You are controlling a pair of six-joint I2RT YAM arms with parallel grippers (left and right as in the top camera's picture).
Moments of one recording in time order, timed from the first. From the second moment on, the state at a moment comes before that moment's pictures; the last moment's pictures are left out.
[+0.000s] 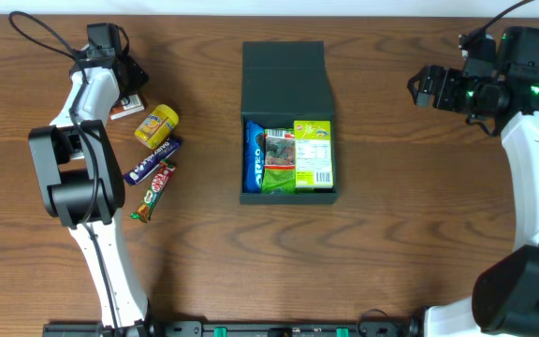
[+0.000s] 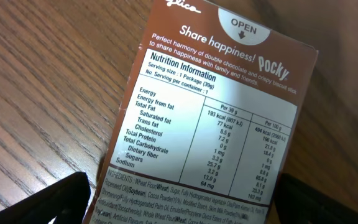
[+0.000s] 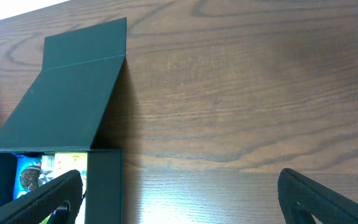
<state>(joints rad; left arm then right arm) 0.14 2.34 1.80 -0.55 -0.20 -0.59 -0.18 1.67 1.49 -0.78 -0.34 0.06</state>
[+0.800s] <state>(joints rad) 0.14 2.38 1.90 -0.66 -0.22 -0.53 -0.19 1.67 1.49 -0.78 -0.34 0.09</state>
